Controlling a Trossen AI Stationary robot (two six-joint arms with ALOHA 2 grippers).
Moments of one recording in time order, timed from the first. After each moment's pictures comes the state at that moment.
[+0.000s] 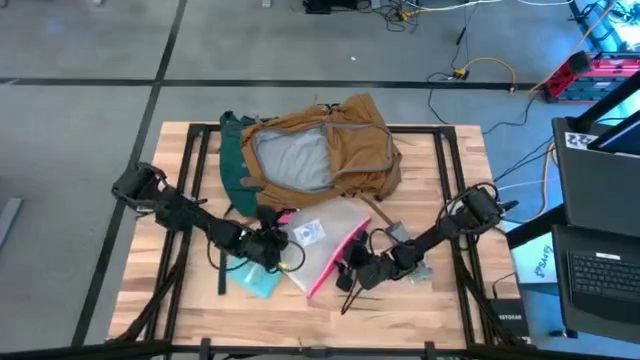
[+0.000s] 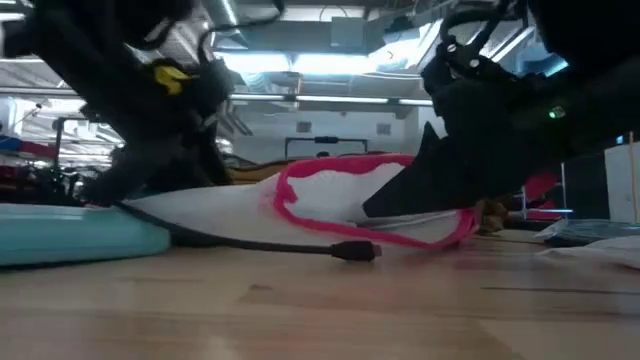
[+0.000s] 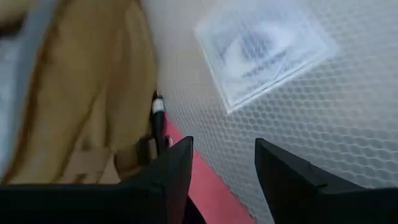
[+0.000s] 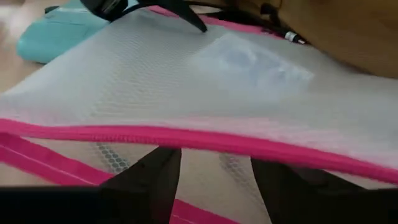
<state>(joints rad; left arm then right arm) -0.39 1.64 0.73 -0.14 -0.74 -0.12 0.50 1.96 0.77 0.52 0.73 0.53</state>
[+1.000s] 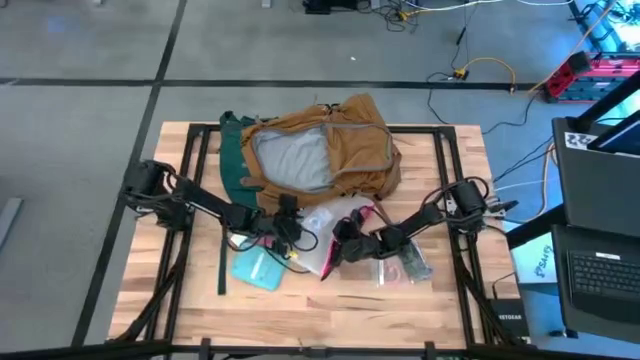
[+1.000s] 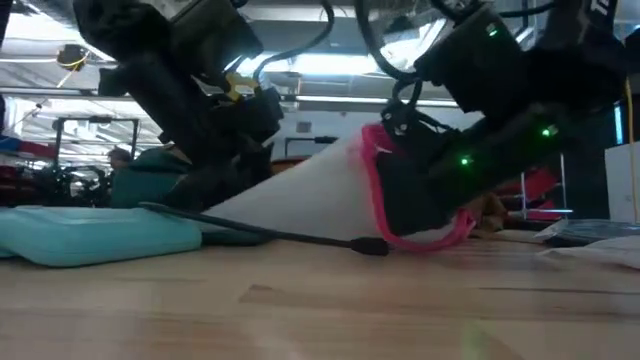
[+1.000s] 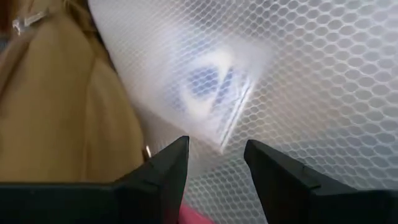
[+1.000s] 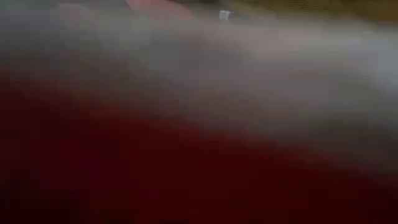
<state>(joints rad) -0.18 1.74 0.73 0.17 -0.46 0.40 0.30 2.05 0.79 0.50 0.65 0.53</state>
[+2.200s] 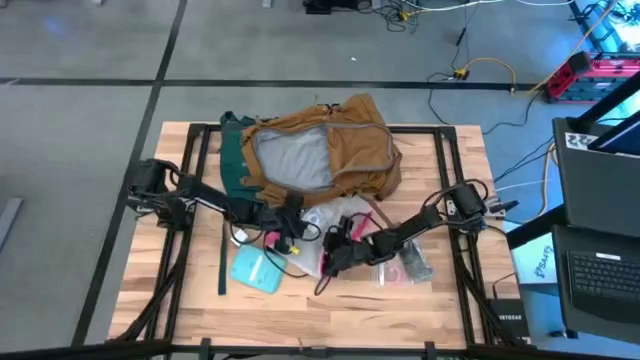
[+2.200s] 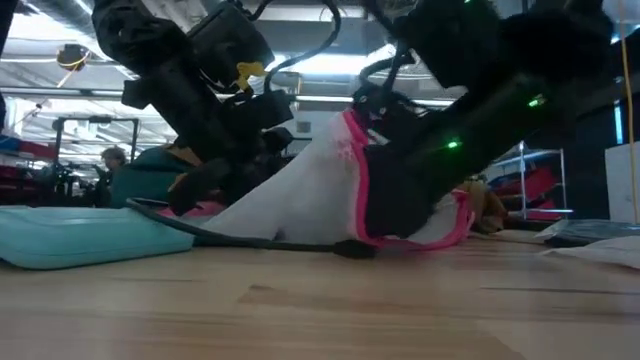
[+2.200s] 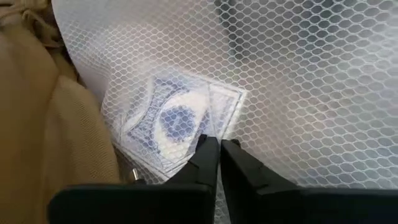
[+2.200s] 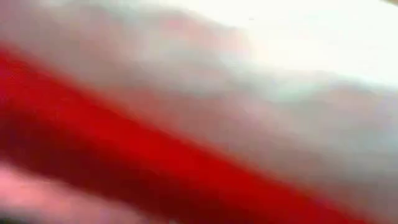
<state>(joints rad) -0.13 1.78 0.73 0.20 -0.23 0.41 0.36 2.03 0.93 0.28 0.56 0.39</state>
